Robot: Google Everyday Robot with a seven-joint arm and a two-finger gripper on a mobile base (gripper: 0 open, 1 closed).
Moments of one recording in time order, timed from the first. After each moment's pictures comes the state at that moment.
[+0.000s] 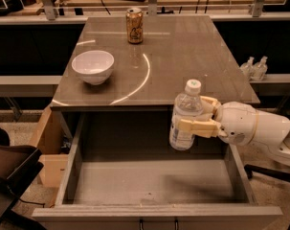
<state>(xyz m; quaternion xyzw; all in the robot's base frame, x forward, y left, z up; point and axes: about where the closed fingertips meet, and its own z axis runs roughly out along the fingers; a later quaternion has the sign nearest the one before) 0.476 -0.099 0.878 -0.39 0.57 0.43 0.58</state>
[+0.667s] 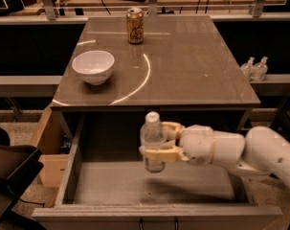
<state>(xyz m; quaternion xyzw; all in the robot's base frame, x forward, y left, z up) 0.450 -0.018 0.801 -0.45 0.57 0.43 0.54</state>
